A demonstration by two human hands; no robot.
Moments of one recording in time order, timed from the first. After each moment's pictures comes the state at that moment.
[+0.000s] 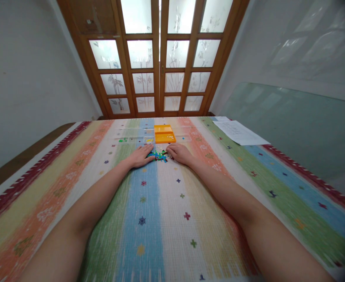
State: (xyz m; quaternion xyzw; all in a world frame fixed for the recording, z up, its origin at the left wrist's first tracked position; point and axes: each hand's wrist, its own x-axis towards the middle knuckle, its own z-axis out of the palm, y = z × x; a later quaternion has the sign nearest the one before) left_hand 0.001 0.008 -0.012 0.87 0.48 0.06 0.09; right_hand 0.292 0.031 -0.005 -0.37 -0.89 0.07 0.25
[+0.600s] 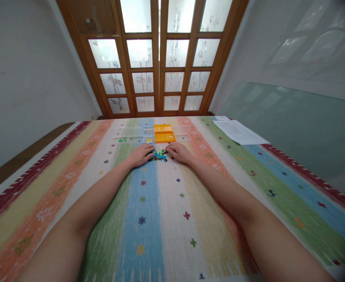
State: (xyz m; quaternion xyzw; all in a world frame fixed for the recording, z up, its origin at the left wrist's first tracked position) left_hand 0.003 0.009 -0.011 0.89 0.42 0.17 0.05; right_hand 0.294 0.039 -0.012 -0.32 -0.90 0.10 0.28
